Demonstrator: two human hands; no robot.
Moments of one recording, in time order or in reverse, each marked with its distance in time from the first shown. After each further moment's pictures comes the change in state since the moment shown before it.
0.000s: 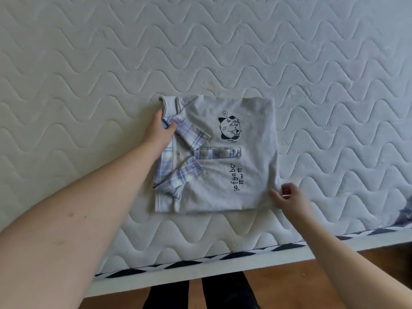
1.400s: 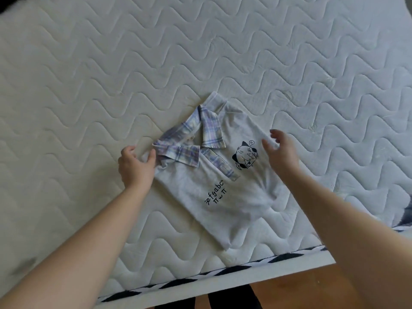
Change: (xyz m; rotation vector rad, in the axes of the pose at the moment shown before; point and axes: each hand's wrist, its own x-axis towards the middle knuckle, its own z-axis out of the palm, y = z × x) left_hand -0.058 0.009 0.007 0.166 0.403 -0.130; right_hand 0.087 -0.095 -0.038 0.164 0.188 -0.272
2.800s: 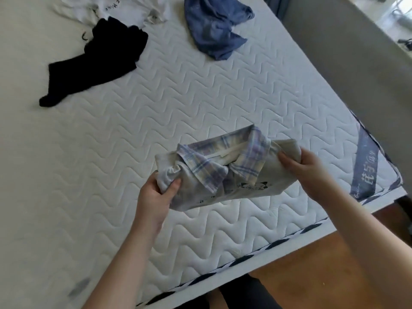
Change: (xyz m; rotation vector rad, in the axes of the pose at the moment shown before) left_hand -0.120 0.080 -0.194 -0.638 -0.465 0.378; right_hand -0.174 -0.121 -0.182 0.579 -0.095 -0.112
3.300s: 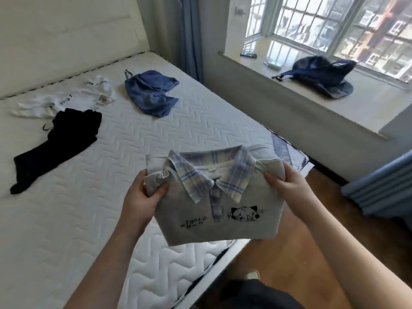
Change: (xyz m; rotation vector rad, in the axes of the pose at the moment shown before) left_hand -0.102 0.165 -0.001 0.104 -0.372 0.302; right_hand -0.249 -0.079 -0.056 0.104 0.338 -0.196
